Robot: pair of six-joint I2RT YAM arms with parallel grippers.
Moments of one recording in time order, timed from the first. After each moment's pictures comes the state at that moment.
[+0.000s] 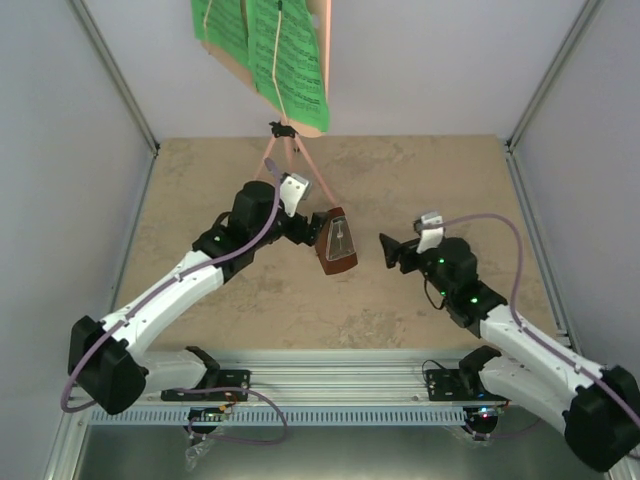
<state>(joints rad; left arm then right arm) -0.62 1.21 0.99 -0.19 0.06 -0.05 0.60 0.93 0.45 0.21 0.10 0.16</state>
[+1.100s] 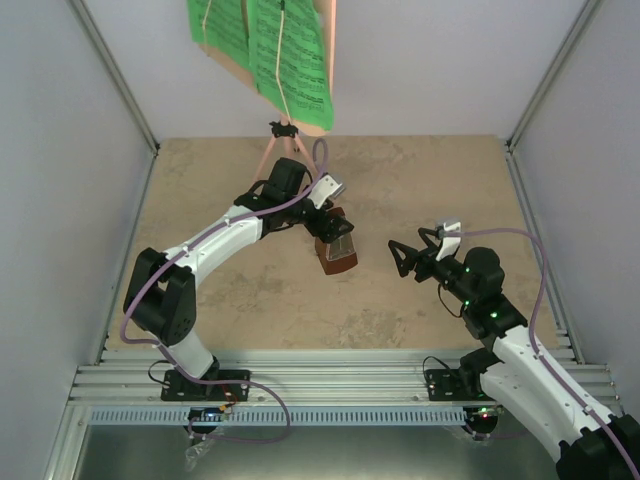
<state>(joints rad) -0.55 1.66 1.27 -0.33 0.52 0.17 0.40 0.69 0.38 0.14 -0.24 0.29</state>
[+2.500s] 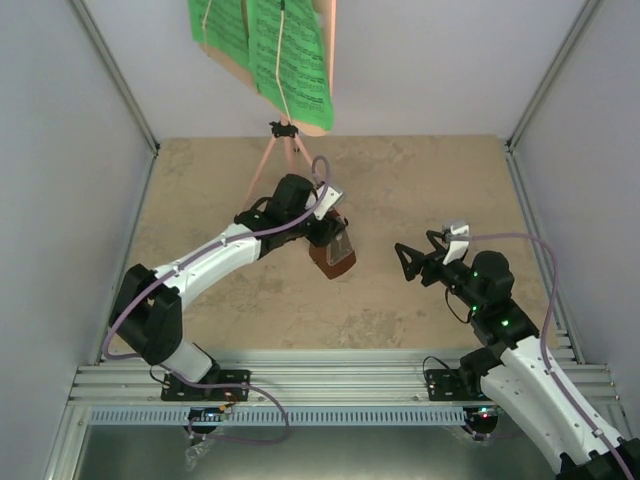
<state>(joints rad) -0.62 1.54 1.14 -0.28 0.25 0.08 0.40 0.57 0.42 -0.02 -0.21 0.25</state>
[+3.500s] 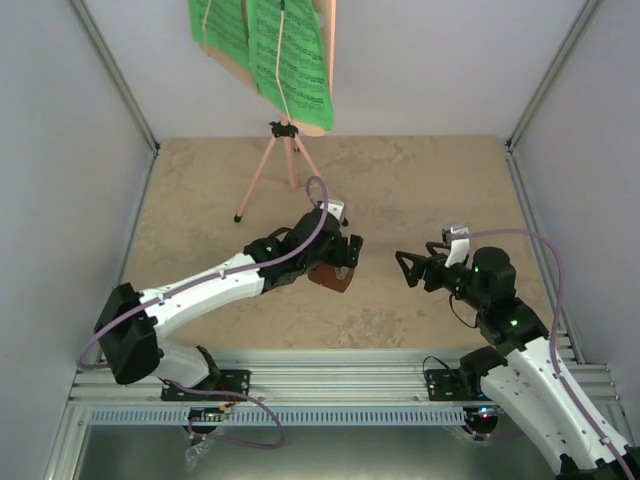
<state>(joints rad) -0.94 1.42 1.08 -0.31 -0.27 -0.49 0.40 0.57 0.53 -0.30 -0.25 0.33</state>
